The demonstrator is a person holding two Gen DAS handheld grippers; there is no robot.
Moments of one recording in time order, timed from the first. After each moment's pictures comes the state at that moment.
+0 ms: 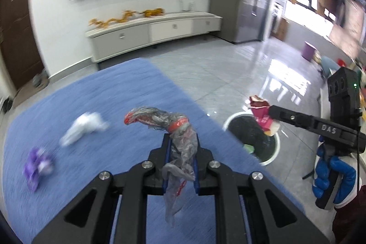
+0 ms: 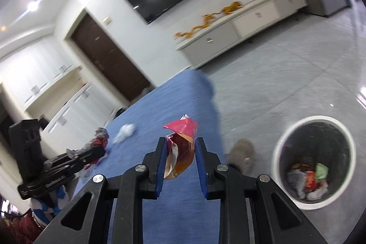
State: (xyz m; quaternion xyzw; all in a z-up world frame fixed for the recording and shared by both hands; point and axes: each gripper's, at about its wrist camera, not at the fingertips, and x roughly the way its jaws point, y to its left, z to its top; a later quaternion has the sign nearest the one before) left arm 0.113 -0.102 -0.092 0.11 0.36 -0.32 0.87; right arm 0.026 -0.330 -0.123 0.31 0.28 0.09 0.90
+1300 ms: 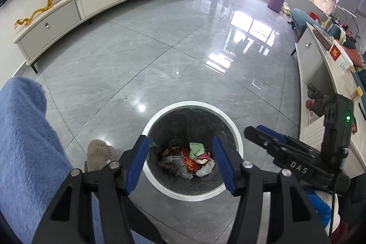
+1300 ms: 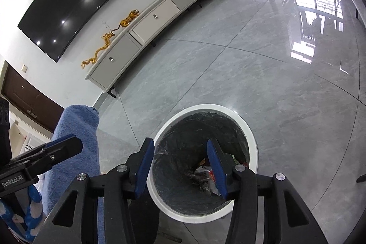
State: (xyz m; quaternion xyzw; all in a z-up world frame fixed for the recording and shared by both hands) left arm 0.139 -0.391 -0.178 0.20 0.45 -0.42 0.76; right arm -0.024 -0.506 -0.229 0.40 0.32 -0.14 0.85
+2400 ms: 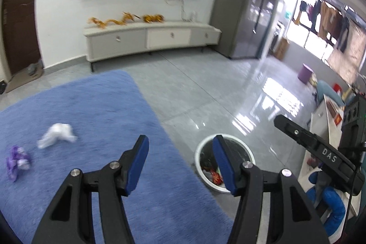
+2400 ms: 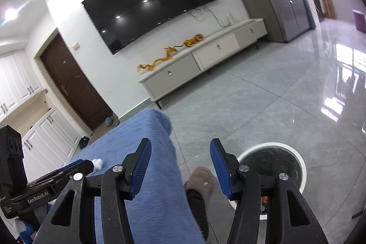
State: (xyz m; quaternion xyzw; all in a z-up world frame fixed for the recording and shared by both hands) left arm 0.103 -0.143 -0.052 0.03 0.35 -0.31 0.89; right arm -0.008 -0.350 -0.061 0.27 0.23 -0.05 0.93
